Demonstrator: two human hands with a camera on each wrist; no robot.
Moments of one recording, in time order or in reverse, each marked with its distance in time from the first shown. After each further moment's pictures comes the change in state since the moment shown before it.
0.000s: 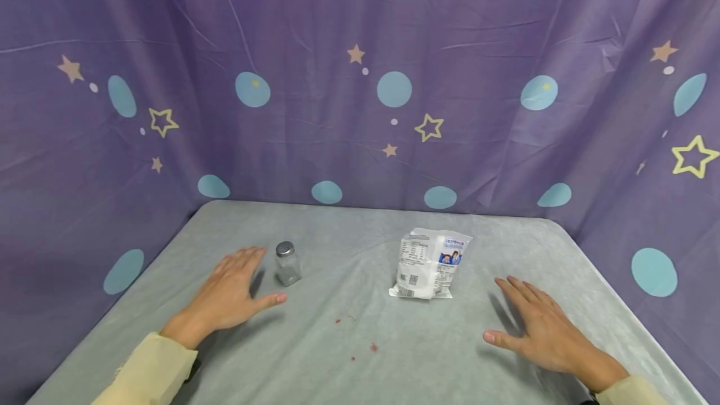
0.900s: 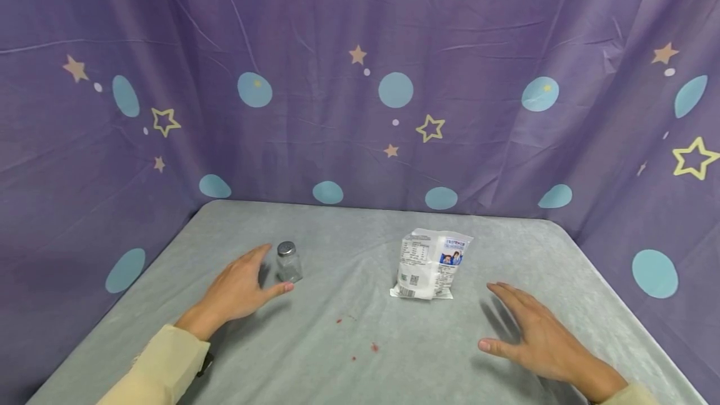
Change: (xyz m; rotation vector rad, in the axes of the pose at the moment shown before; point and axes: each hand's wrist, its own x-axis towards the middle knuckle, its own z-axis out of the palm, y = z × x) left_hand 0.014 0.010 0.003 -0.123 -0.001 -0.085; right_hand -0.004 -0.017 0.004 0.066 0.052 -0.048
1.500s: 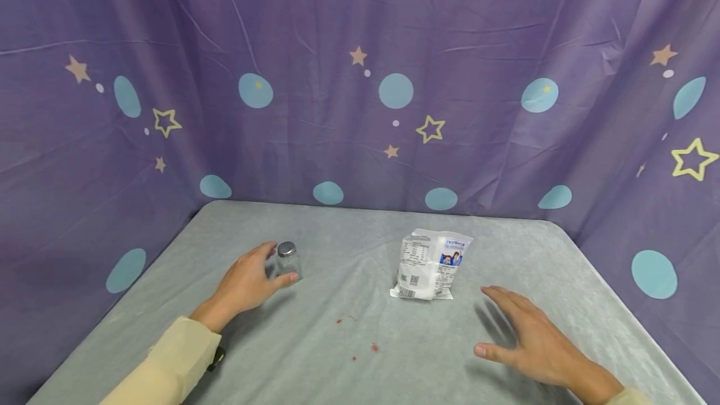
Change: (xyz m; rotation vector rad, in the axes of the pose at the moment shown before) left_hand 0.013 0.008 0.003 -0.107 0.021 -0.045; right_hand -0.001 -0.009 0.002 0.031 0.012 -0.017
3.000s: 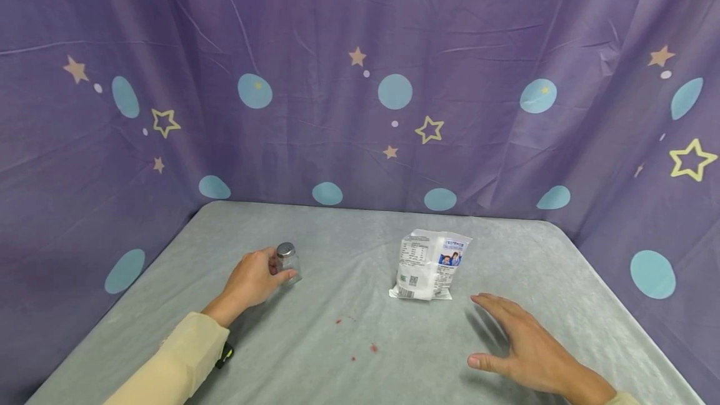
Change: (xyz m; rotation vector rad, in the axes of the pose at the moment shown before) left_hand 0.011 0.005 0.010 -0.051 0.000 -0.063; right_hand -0.003 -0.010 0.006 0.004 -0.027 -0.019
